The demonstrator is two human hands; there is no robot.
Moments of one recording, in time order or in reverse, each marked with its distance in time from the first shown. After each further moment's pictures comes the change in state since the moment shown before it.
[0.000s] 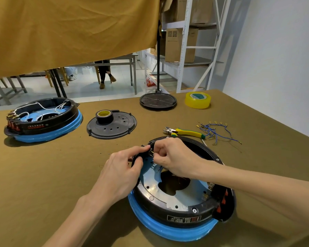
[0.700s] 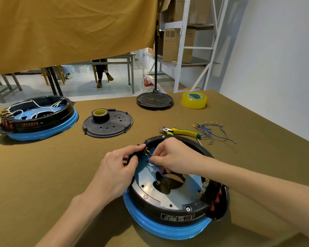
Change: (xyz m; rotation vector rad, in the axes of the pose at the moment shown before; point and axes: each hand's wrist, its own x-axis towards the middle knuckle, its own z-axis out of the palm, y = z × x) left_hand -0.002 0.002 0.001 -0.039 0.017 -0.011; right_hand -0.005 -0.005 -0.013 0.022 -0.163 0.217
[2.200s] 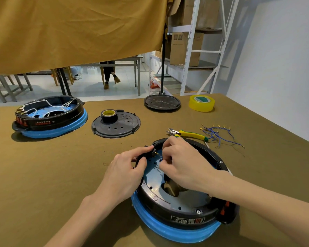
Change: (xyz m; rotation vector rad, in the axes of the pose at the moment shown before) left_hand -0.006 0.003 0.000 -0.050 0.008 -0.012; right_hand -0.024 -0.015 0.014 -0.429 0.282 -0.164
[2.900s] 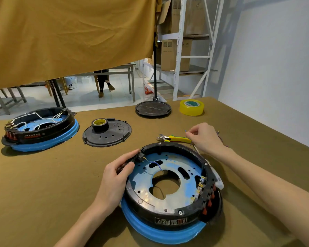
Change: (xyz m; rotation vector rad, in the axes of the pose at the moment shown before) left_hand 0.001 0.004 0.016 -0.469 0.080 -0.066; right_hand 0.049 0.145 -0.017 0.167 0.269 0.397
